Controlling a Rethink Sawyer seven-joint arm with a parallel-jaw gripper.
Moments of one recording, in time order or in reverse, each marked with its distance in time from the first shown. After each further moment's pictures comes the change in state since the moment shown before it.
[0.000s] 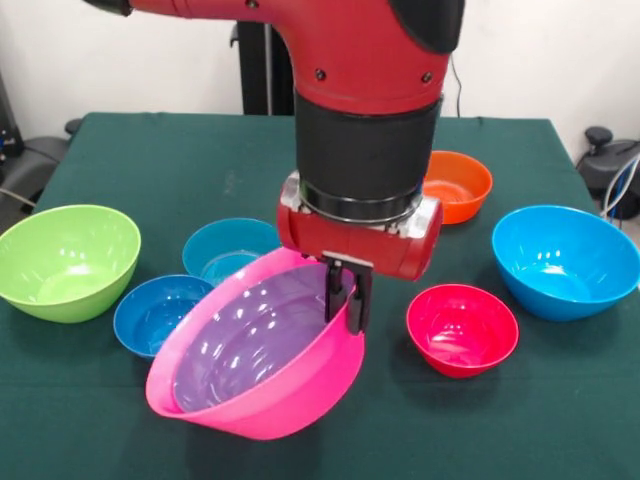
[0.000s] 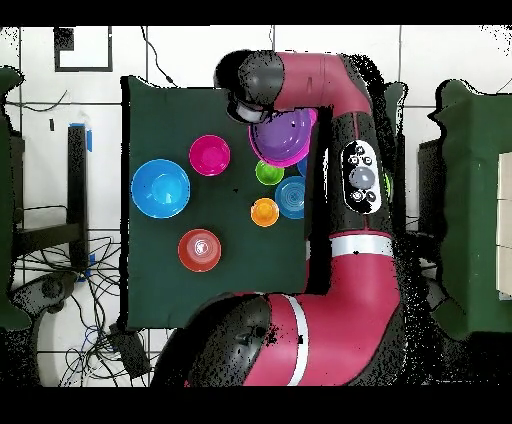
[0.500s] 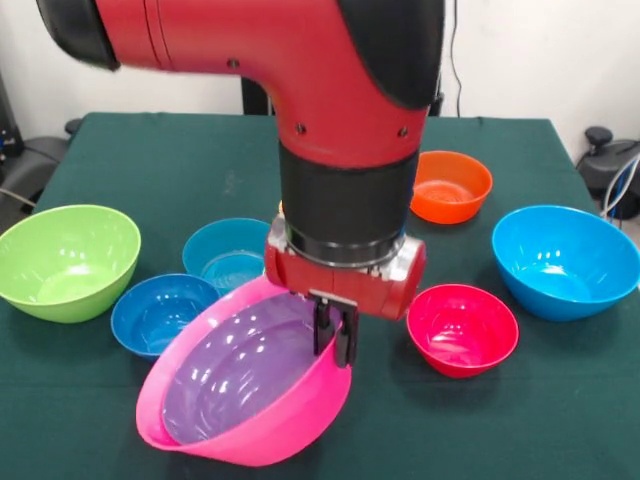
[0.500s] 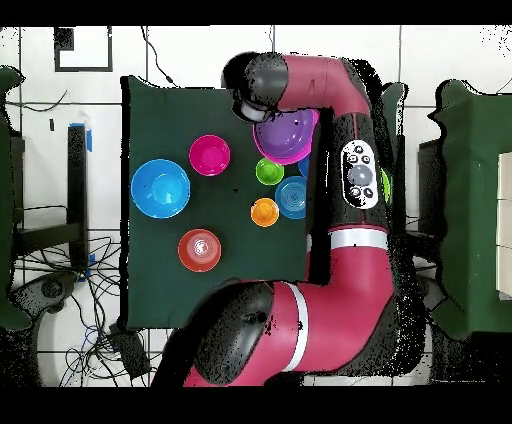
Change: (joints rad) arm -0.001 0.055 0.000 -0.035 -0.005 -0.026 -0.001
